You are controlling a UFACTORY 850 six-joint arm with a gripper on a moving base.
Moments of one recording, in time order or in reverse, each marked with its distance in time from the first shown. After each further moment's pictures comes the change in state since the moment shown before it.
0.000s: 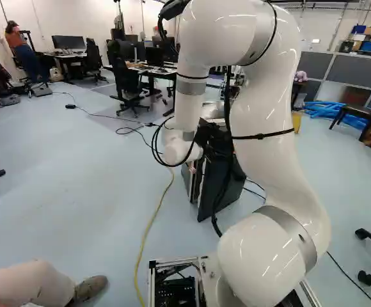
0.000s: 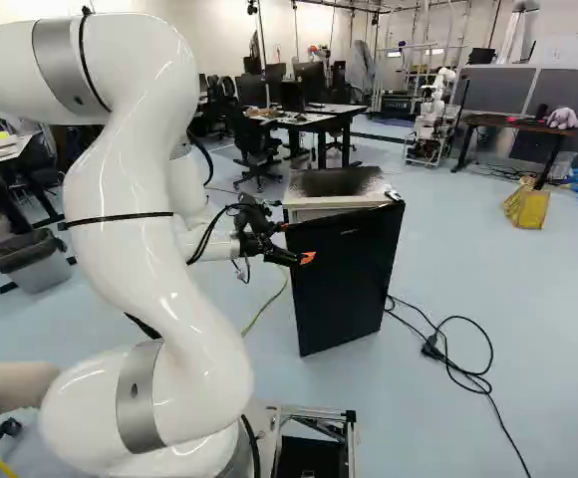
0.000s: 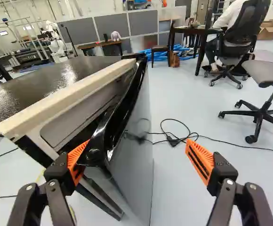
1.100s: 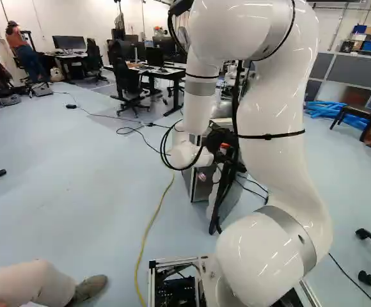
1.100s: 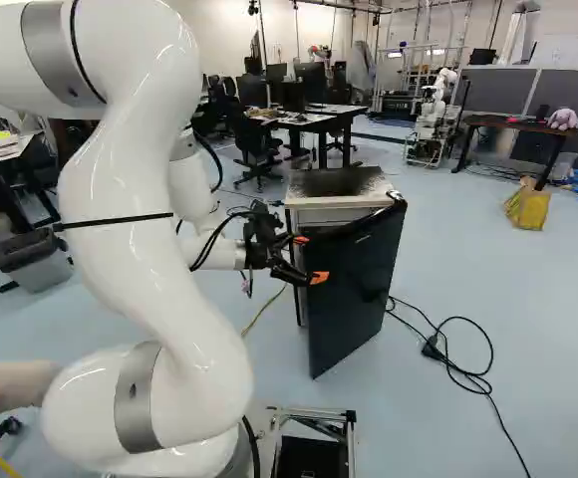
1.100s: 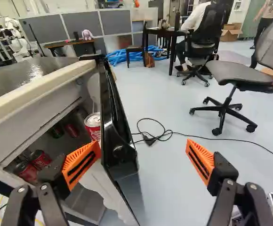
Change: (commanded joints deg) arm -3.3 3.5 6.6 6.8 0.0 0.0
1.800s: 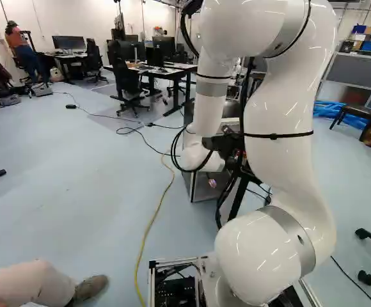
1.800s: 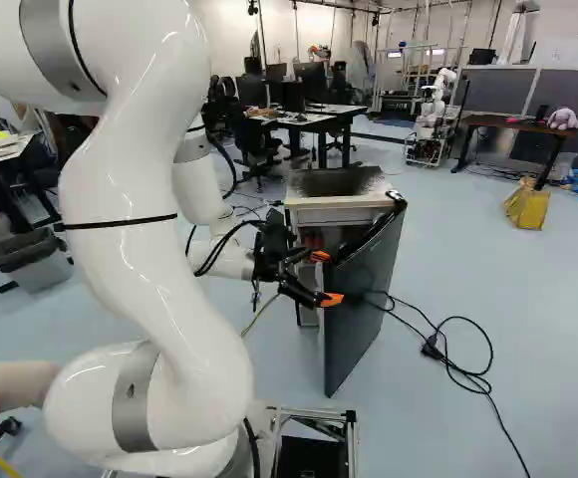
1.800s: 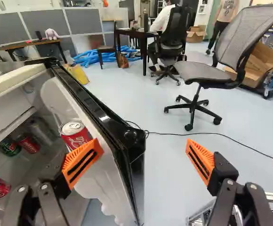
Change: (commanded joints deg) arm -5.0 1.9 4.0 5.8 0.1 0.0
